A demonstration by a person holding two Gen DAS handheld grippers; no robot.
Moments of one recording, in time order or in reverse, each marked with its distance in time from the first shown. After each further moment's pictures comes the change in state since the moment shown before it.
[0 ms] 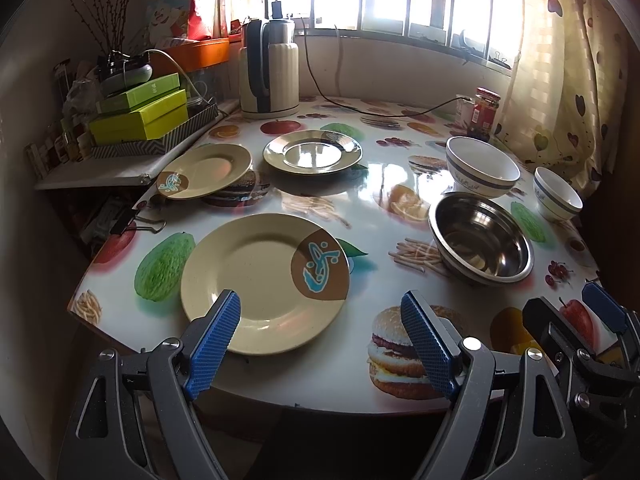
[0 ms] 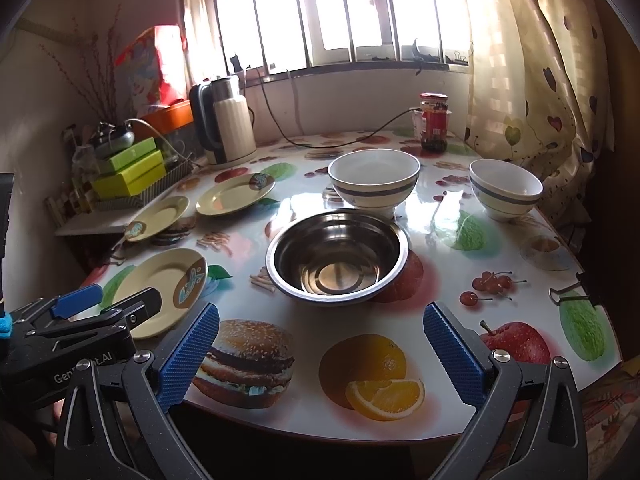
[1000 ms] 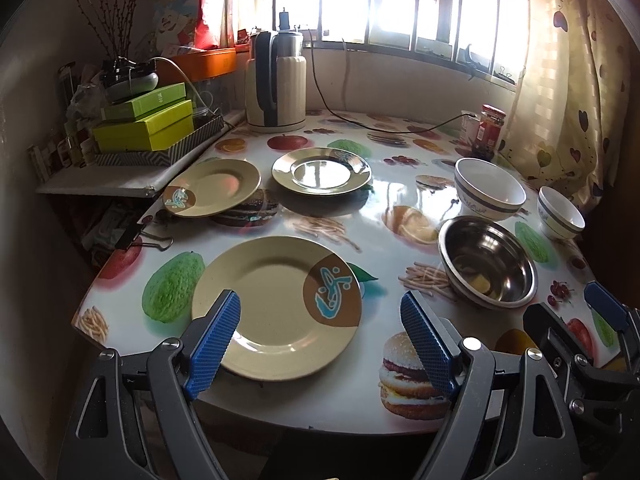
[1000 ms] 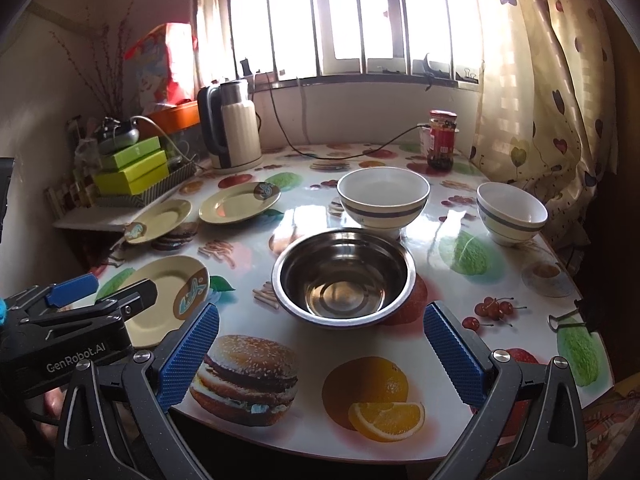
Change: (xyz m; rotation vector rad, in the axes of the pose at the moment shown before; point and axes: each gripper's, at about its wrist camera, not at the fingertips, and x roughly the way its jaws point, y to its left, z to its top) left arm -0.001 0.014 0.018 -0.027 -0.044 0.004; right arm 0.004 0.012 0.014 -0.061 -0.033 -0.003
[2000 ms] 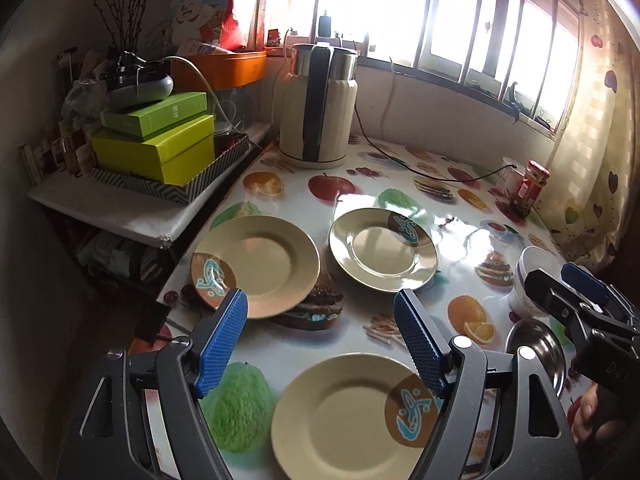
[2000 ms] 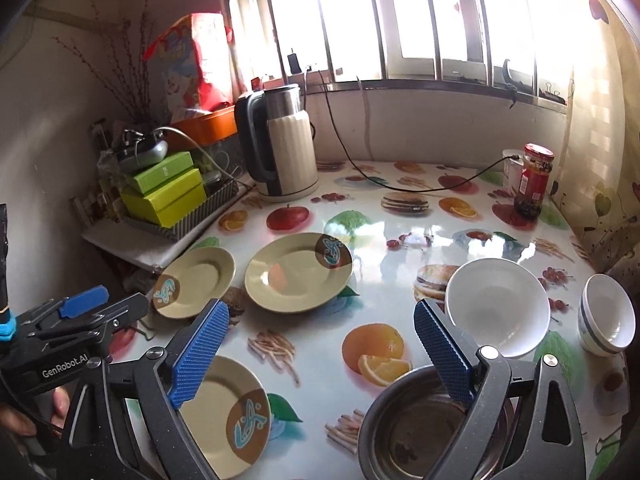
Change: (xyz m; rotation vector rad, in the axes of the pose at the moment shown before) left arm 0.060 0.091 0.108 -0.076 0.027 -0.033; right arm 0.107 0.056 0.128 -0.041 0.065 0.156
